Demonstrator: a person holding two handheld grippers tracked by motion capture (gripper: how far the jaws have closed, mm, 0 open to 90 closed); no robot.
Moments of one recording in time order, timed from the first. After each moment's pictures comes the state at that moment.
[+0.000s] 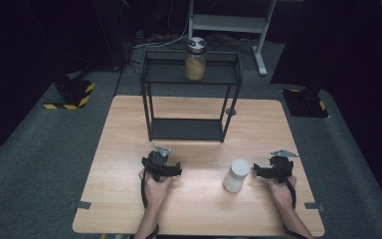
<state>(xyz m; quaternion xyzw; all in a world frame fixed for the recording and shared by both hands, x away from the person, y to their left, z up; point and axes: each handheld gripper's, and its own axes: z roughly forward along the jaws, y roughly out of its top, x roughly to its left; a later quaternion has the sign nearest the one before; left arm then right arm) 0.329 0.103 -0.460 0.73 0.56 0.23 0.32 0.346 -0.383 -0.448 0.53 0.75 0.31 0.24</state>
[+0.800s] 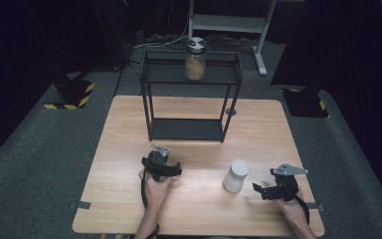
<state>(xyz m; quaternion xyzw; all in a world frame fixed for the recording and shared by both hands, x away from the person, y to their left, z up) 0.329 0.103 -0.461 0.73 0.56 0.23 0.32 0.290 -0.417 -0.427 0.38 0.82 0.39 0.17</state>
